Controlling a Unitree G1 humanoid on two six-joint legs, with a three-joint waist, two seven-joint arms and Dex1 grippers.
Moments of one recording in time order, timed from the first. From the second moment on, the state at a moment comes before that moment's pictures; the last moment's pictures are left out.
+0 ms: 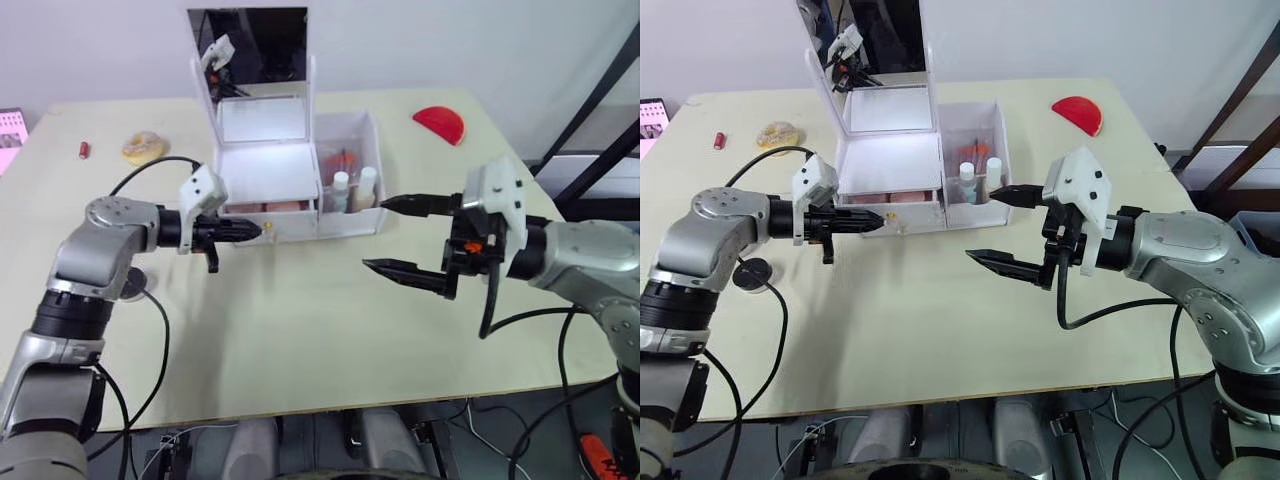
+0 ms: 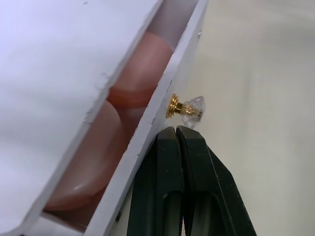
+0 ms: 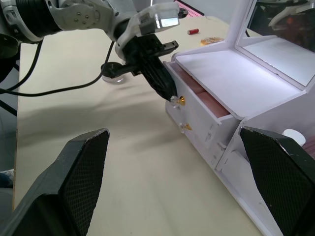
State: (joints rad) left arm -0.66 0.74 -0.10 0.15 -0.32 0.51 -1.15; right arm -0.44 -0.88 -0.13 -0.65 0.89 0.81 0.72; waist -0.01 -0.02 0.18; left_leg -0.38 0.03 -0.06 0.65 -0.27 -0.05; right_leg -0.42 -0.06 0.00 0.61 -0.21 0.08
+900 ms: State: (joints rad) left arm -0.66 0.69 -0.08 0.17 -0.30 0.51 -1.08; right arm -0.43 -0.88 -0.13 -0.66 0.91 0.81 0.72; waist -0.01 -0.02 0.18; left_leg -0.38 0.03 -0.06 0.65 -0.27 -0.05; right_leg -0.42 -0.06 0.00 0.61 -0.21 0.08
